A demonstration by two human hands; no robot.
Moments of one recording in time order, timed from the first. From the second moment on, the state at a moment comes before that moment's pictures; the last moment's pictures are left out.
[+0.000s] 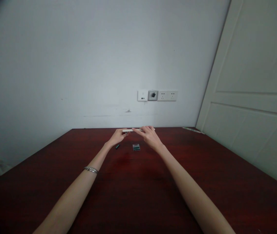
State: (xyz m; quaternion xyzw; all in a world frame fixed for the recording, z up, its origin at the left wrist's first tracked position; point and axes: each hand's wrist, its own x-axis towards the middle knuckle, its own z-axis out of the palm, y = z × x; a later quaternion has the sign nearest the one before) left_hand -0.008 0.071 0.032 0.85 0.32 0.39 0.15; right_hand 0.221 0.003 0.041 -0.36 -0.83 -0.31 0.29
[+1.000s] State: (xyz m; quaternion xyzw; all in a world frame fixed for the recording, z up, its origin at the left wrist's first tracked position) left_hand -0.010 0.076 0.034 0.84 0.32 0.40 0.17; right_hand 0.219 0.001 0.043 -0.39 -0.82 -0.29 0.29
